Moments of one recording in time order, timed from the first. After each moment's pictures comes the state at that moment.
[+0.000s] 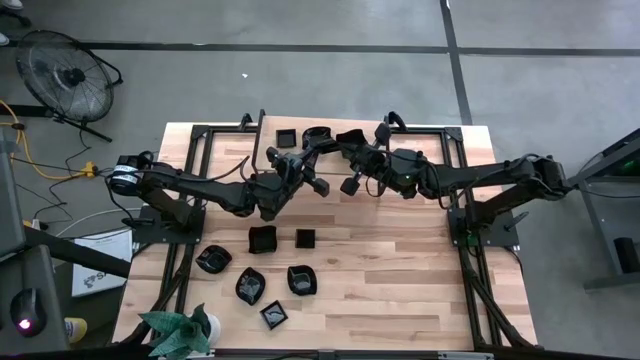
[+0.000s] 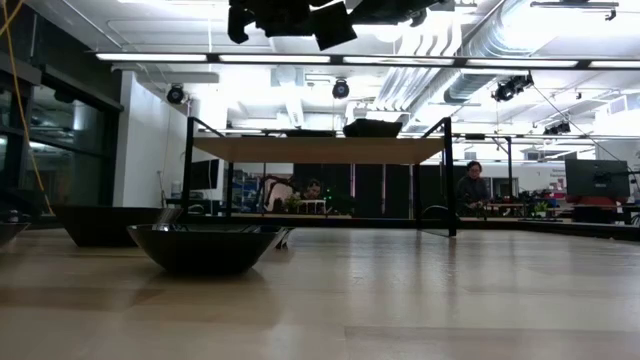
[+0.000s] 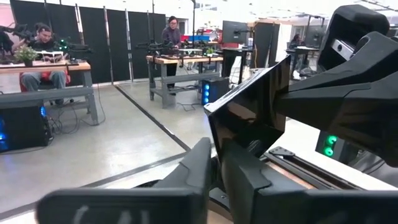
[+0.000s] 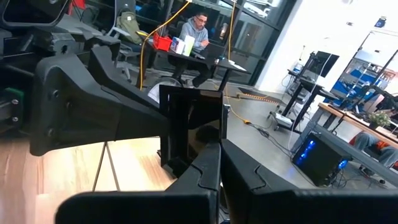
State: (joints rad) left arm -0.10 1.52 1.04 0.59 -1.06 -0.01; right arm -0.04 1.35 1.00 0.32 0.57 -0.29
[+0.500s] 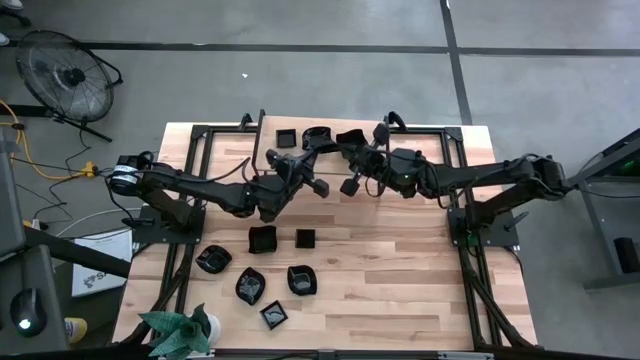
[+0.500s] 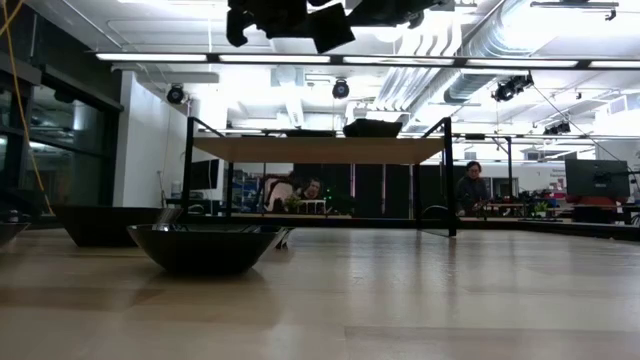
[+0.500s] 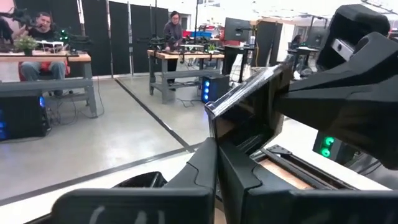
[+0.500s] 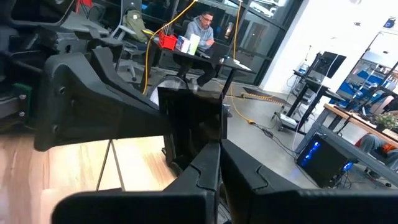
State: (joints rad) left arm -0.10 1.52 1.04 0.55 -1.08 -0.08; right arm -0.04 1.36 1.00 0.31 0.54 -0.30
